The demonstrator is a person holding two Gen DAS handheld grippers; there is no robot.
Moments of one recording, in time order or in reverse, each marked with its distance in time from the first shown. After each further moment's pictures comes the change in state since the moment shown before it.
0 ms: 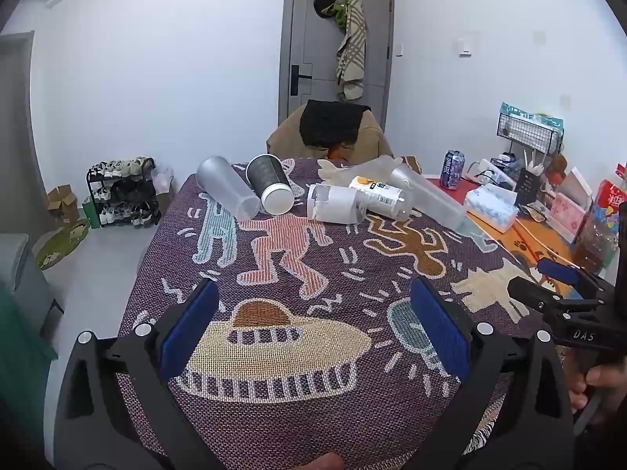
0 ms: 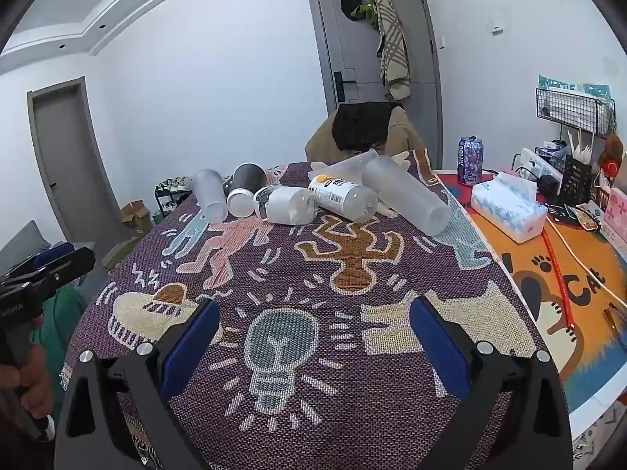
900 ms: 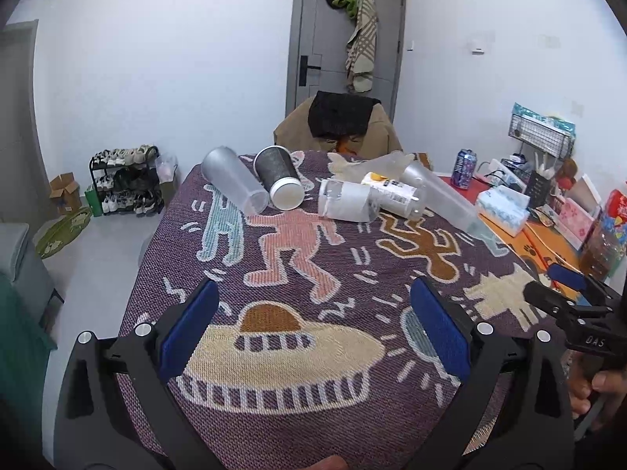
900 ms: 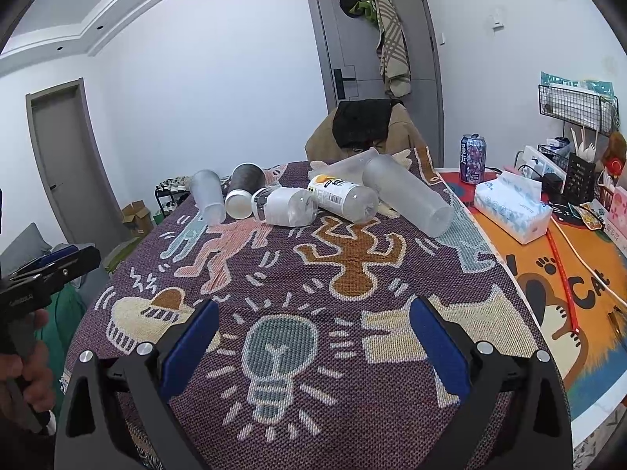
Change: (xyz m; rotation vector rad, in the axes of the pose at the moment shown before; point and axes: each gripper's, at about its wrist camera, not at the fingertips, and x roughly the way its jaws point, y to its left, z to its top) left arm 0.024 0.011 0.011 -0.033 0.038 0.022; right arm 0.012 -0.006 0.009 0.012 0.013 0.006
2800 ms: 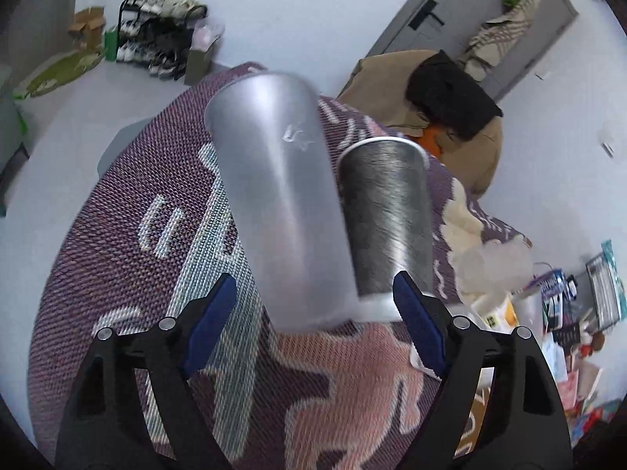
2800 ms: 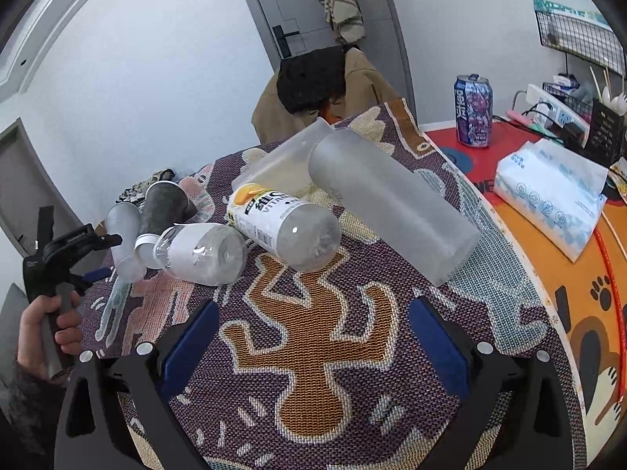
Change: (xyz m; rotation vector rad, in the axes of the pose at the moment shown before) left arm 0.303 0.137 0.108 -0.531 0.335 -0.012; right arm 0.176 -0.070 0.085 0.217 0.173 -0.065
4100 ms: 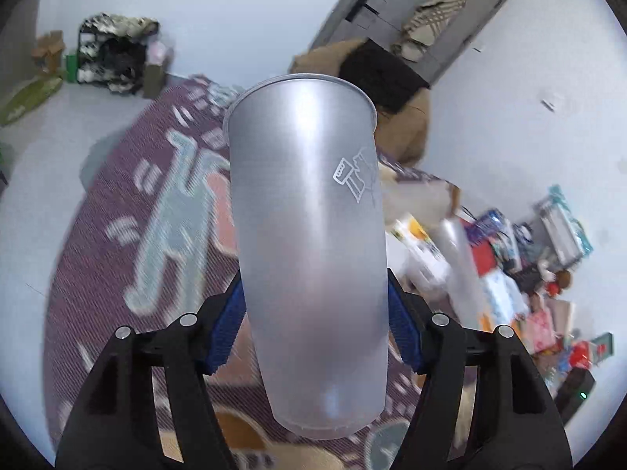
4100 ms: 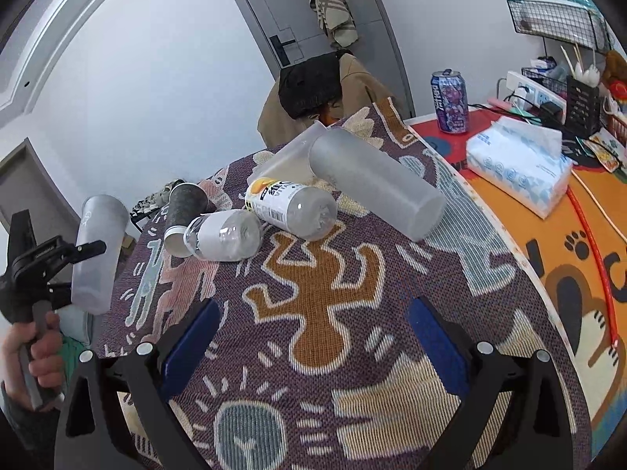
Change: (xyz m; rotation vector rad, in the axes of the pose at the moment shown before) left arm -0.116 -0.047 -0.074 0.140 0.025 -0.159; right arm -0.067 -0.012 -0.036 0.063 -0.018 0.055
